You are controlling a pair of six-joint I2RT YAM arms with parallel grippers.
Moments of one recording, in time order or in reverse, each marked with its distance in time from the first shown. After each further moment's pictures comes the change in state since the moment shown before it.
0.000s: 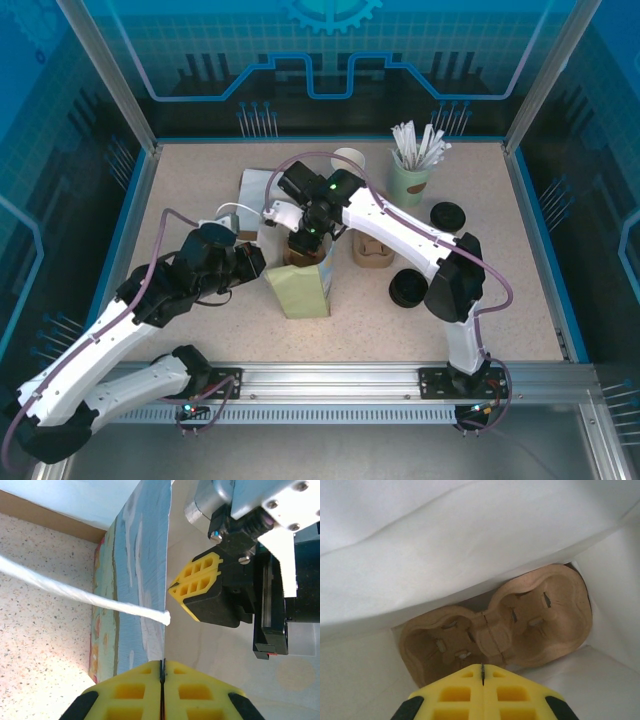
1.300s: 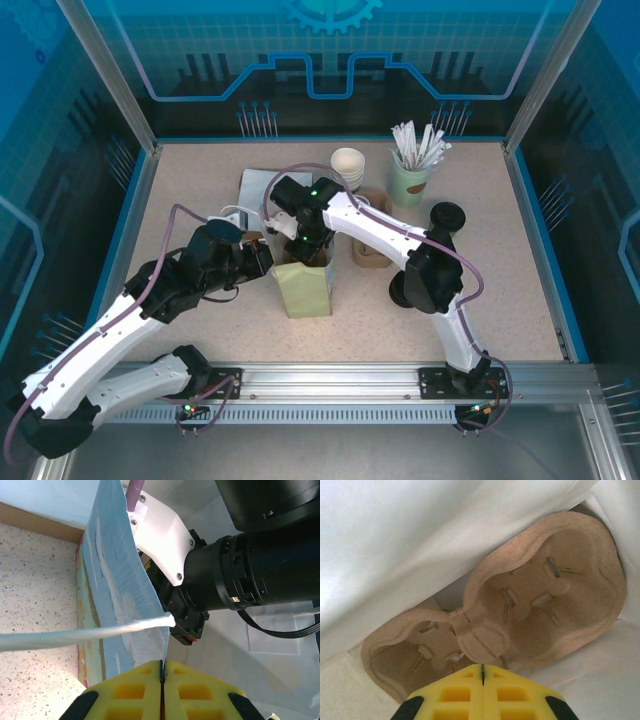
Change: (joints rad) left arm -0.015 0.035 0.000 0.057 0.027 0.019; right arm 0.000 0.154 0.021 -0.036 0.072 0.135
